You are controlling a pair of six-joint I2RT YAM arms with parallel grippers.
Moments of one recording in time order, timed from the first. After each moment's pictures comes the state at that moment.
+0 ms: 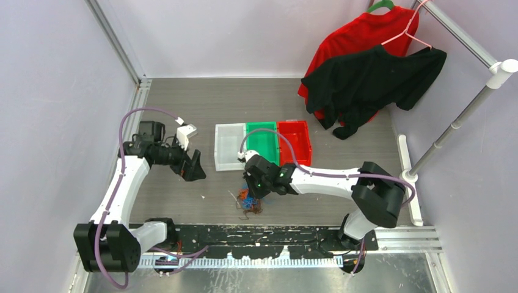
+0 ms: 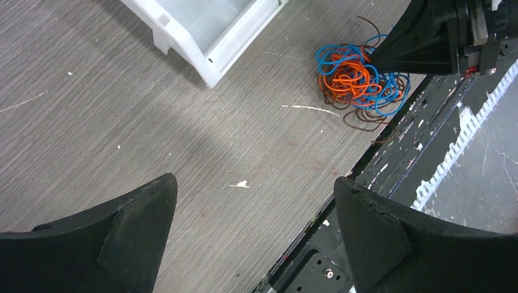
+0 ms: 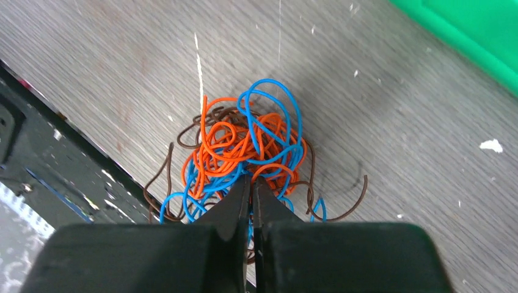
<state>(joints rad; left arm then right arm) -0.01 1.11 0.92 -0.94 0.74 0.50 1.07 1.55 0.88 -0.27 0.01 0.47</state>
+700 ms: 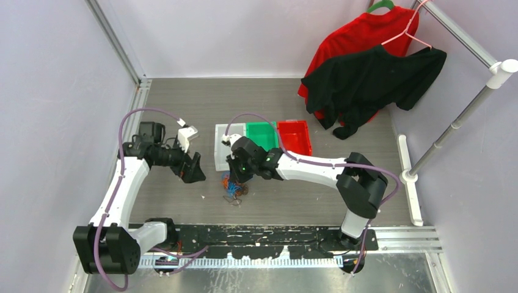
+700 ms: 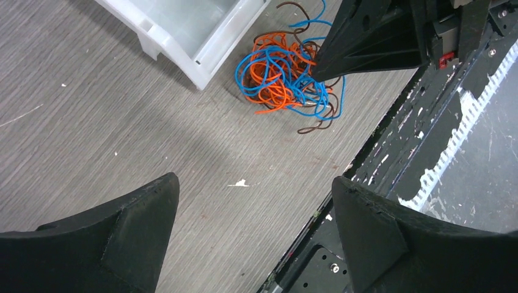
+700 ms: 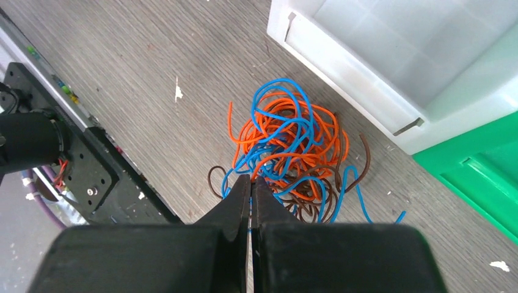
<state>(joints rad) -0.01 1.09 0.92 -0.96 0.75 0.56 1.03 1.72 1.16 -0.24 -0.08 0.45</state>
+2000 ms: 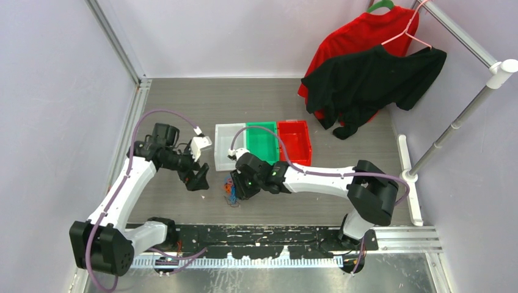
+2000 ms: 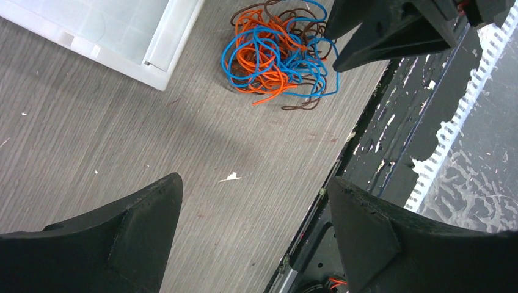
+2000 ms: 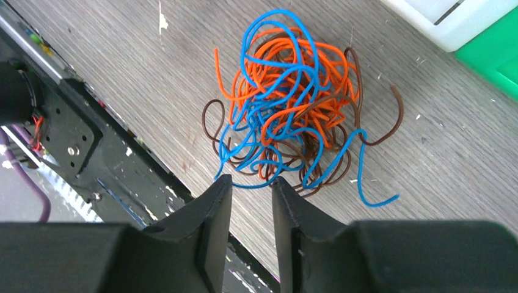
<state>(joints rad) -0.17 1.10 0.92 -1.01 0.69 0.68 1.11 1.60 1.00 -0.26 -0.03 0.53</state>
